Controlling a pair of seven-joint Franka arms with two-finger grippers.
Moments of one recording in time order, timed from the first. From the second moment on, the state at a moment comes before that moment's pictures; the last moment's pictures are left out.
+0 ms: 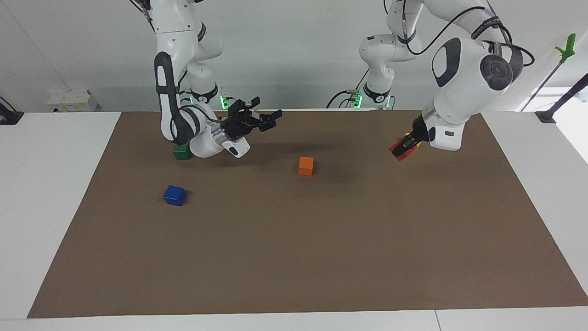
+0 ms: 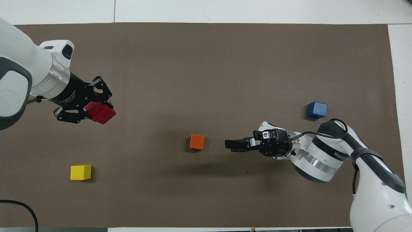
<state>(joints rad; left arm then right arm) -0.02 0.13 -0.21 -1.57 -0.19 1.50 -0.90 0.30 0.22 -0.10 -2.46 2.20 1.05 -0.78</state>
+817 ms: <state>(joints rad) -0.05 0.05 -0.46 -1.60 -0.47 1.70 -1.79 0.42 0.32 -0.10 -2.44 2.34 0.99 -0.85</state>
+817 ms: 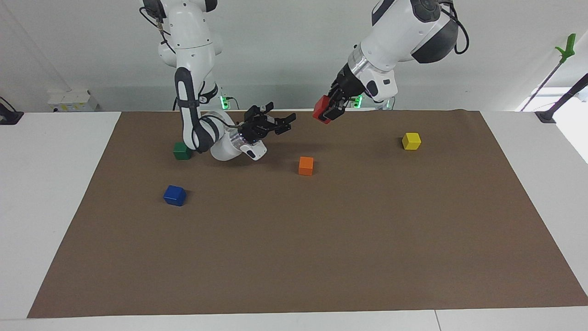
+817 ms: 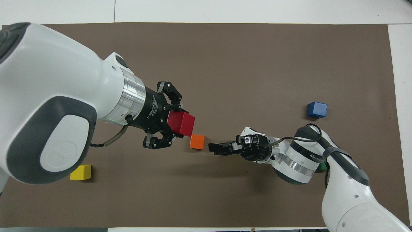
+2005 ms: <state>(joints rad) -0.20 -0.10 -0.46 -1.93 -0.54 2.04 -2.23 0.46 0.40 -0.03 -2.38 2.43 0.94 -0.93</state>
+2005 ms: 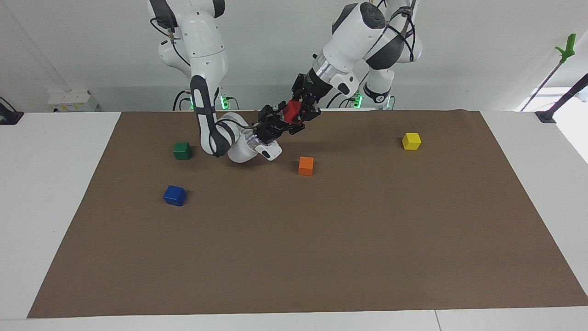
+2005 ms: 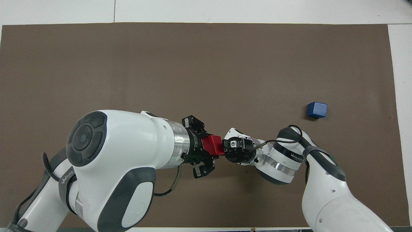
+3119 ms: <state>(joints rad) -0.22 -0.12 -0.46 -1.95 -0.59 2.04 -2.21 0.45 0.40 -0.04 -2.38 2.44 0.96 -0.87</state>
